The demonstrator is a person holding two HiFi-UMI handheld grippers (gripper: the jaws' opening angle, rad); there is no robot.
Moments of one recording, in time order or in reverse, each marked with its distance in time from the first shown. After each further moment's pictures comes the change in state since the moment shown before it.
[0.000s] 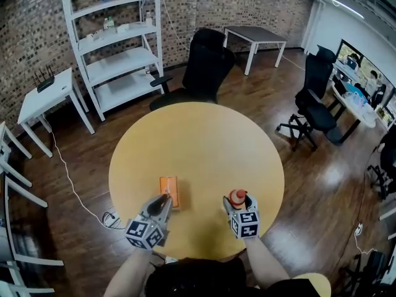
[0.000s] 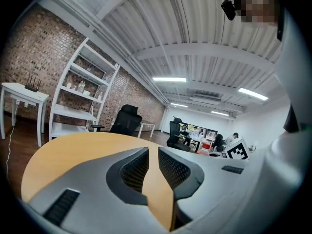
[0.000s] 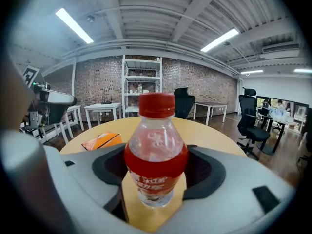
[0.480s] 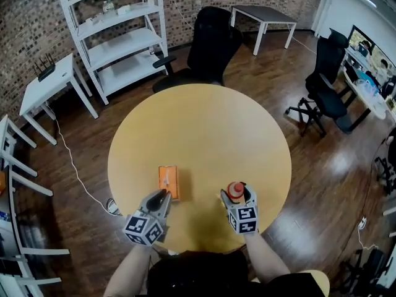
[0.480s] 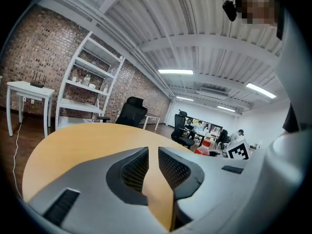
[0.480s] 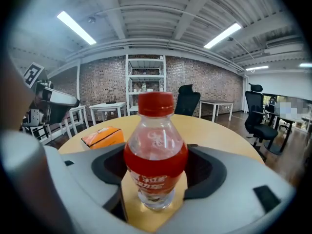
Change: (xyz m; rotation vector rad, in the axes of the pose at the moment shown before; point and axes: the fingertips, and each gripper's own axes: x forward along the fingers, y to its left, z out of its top) left arm 0.001 0.012 -0.025 -0.014 0.087 0.068; right arm 0.020 0.016 -0.014 -0.010 -0.005 0.066
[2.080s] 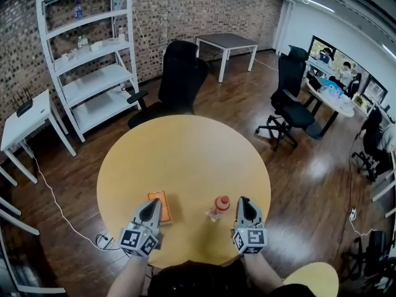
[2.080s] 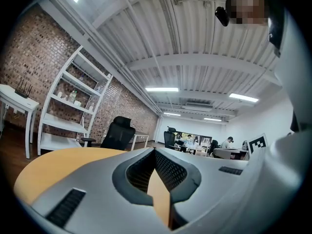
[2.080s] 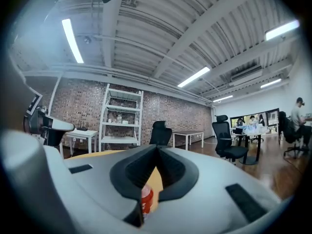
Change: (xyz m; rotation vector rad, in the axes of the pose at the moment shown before) left arm 0.014 -0.012 0.066 0.054 -0.212 -0.163; right arm -0.119 -0.032 0.099 0.068 -0.397 -0.329
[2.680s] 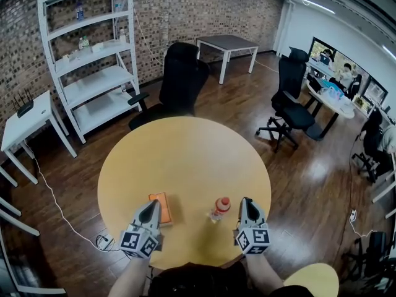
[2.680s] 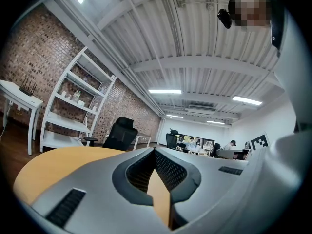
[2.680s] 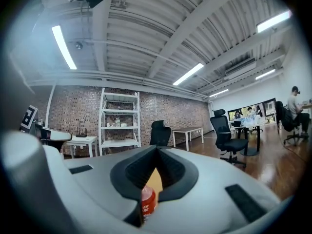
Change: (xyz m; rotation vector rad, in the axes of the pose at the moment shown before) left arm -0.006 0.008 0.003 -0.029 -0.027 0.038; right arm -0.003 -0.008 0.005 0.086 0.011 -0.011
